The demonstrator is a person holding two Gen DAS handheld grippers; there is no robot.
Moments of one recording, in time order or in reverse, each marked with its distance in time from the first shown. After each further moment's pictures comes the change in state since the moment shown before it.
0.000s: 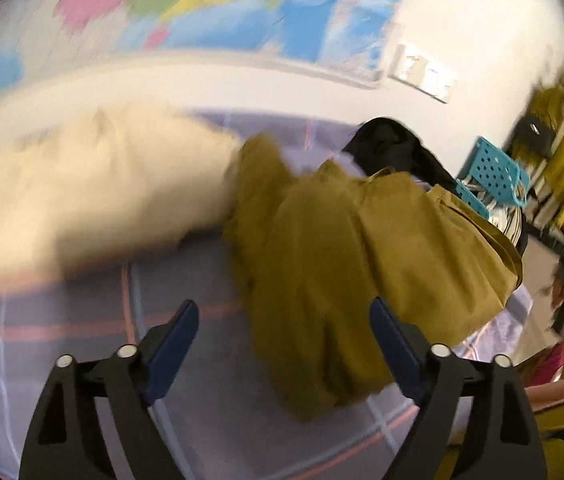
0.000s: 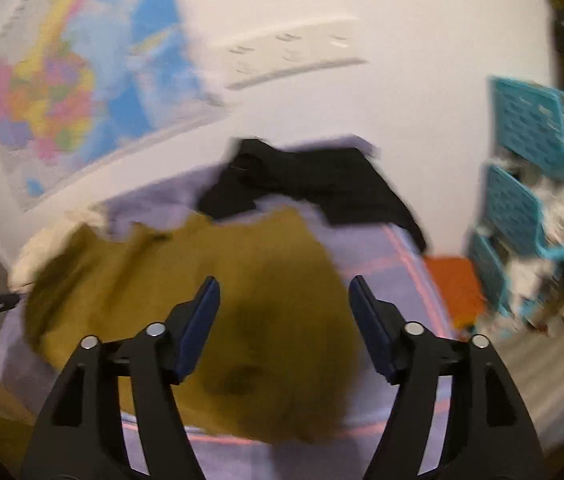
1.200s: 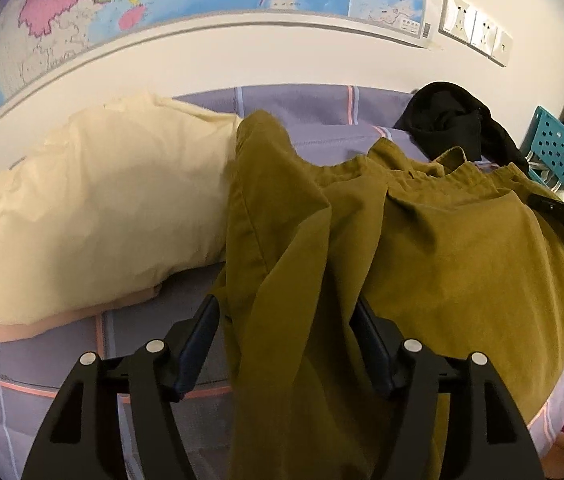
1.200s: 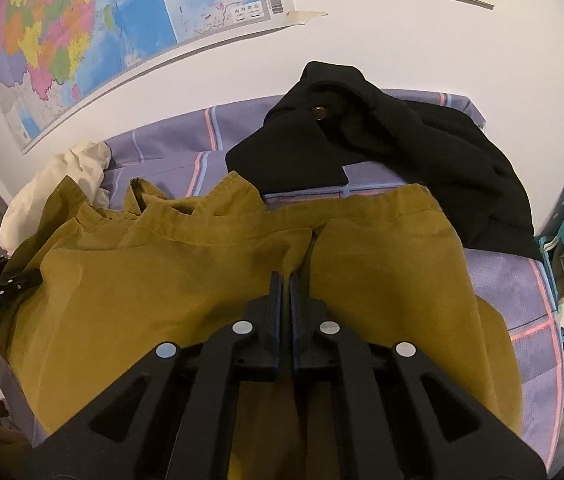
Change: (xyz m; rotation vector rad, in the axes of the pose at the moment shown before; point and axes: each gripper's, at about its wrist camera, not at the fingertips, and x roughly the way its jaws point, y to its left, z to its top) left arm 0.098 0.004 0.025 0.003 0.106 0.203; right arm 0.161 0.044 0.017 -0.093 0.227 0.019
